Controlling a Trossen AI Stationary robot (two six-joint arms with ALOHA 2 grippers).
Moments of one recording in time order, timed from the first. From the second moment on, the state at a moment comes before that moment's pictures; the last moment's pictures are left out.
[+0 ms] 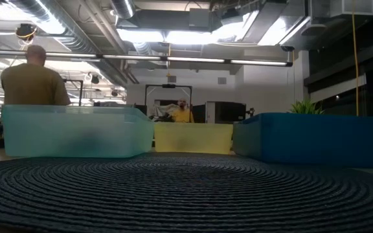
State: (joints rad) left arm 0.01 1.57 1.76 -0.29 -0.19 0.03; right arm -0.17 1.28 1.34 -0.18 -0.21 -0.11
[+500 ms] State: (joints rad) left arm 0.01 1.57 1.76 -0.31 -0.22 0.03; right arm -0.17 1.26 1.46 -0.32 -0.29 -0.09
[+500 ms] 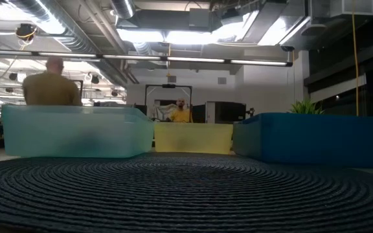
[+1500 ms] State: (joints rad) left arm -0.07 1.44 1.73 -1.18 -0.23 -0.44; right arm -0.11 1.01 1.52 -1.02 0.14 -0.03
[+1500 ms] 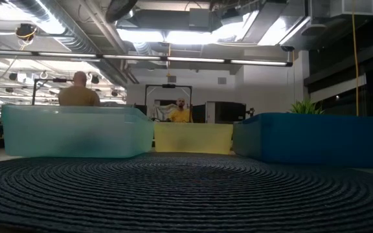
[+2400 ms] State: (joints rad) left arm -0.06 1.44 1.15 -0.88 0.00 -0.50; right arm -0.11 1.04 1.52 -1.03 0.14 -0.06
